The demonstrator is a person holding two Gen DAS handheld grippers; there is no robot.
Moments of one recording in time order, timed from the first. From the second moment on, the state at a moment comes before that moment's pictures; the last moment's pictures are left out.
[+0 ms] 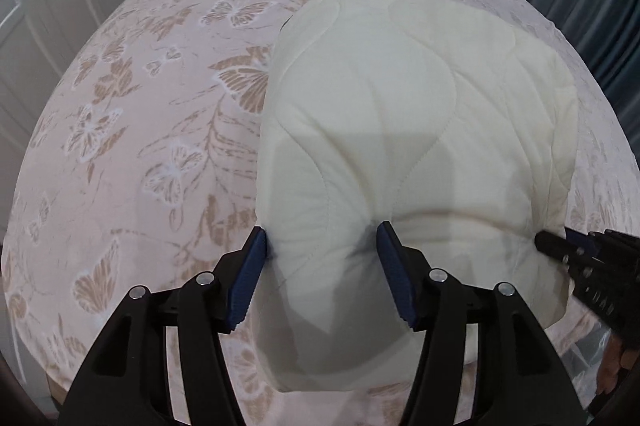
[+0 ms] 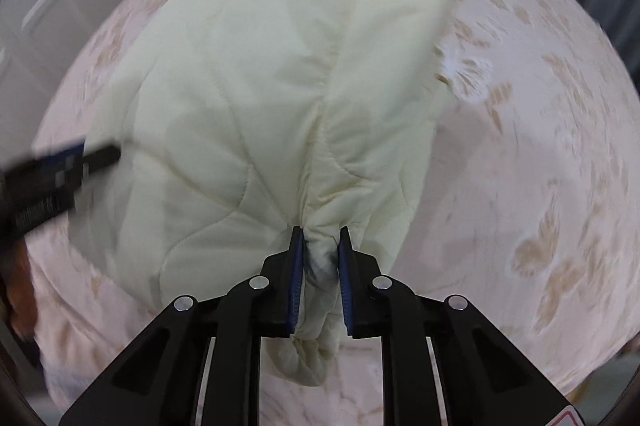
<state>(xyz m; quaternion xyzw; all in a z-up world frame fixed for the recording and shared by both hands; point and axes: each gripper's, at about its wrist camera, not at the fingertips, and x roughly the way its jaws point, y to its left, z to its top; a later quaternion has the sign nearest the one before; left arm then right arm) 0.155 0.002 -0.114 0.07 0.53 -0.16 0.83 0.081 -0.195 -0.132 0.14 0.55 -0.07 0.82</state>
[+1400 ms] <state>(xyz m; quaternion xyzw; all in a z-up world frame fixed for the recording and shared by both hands) 0.088 0.008 -0.080 0.05 0.52 -0.11 0.84 0.036 -0.179 -0.095 0.14 0.54 -0.11 0.82</state>
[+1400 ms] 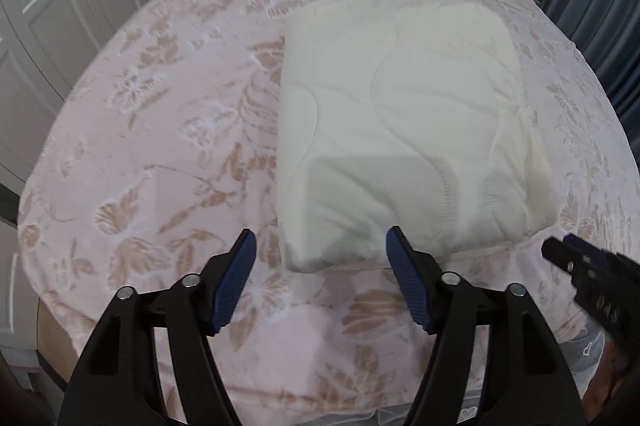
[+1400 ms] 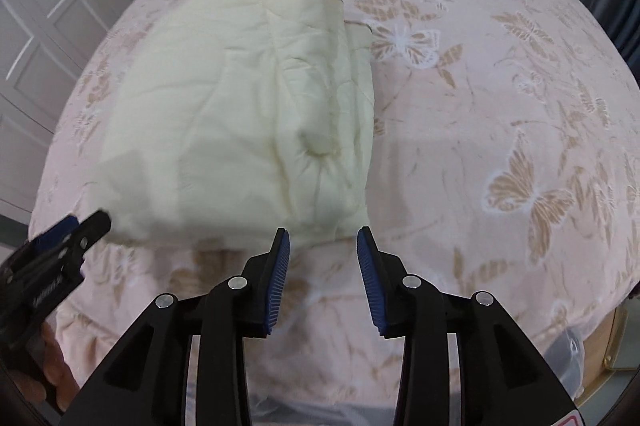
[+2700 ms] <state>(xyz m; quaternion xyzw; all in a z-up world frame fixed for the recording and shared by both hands) -0.005 0.016 -0.029 0.08 0.43 -0.05 0.90 -0.052 -0.127 -0.042 0.08 0.42 -0.13 0.89</state>
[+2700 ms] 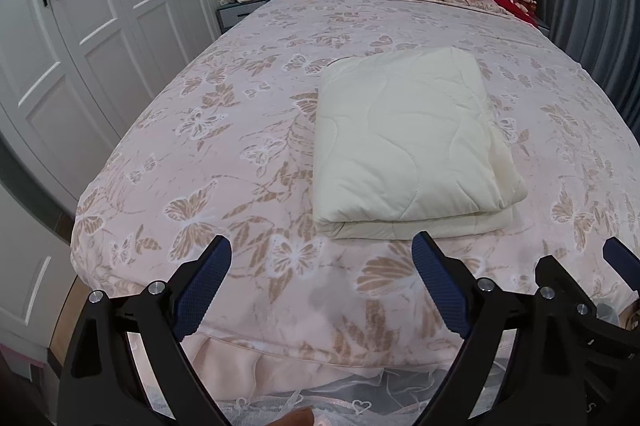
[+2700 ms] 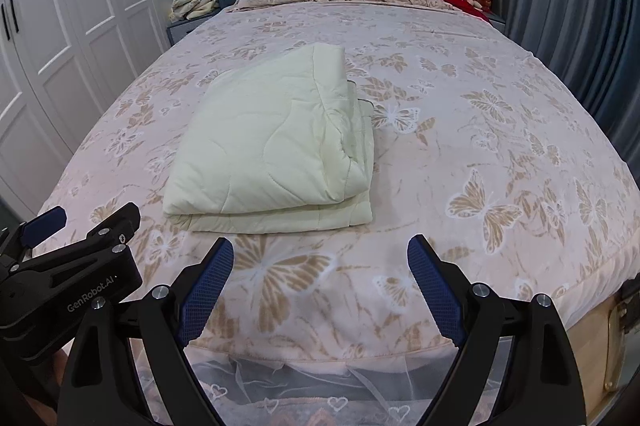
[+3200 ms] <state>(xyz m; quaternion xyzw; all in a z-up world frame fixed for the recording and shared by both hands) -0.012 0.024 -0.038 0.07 0.43 -0.03 0.90 -0.058 -0.117 -0.050 0.08 0.43 -0.13 0.89</state>
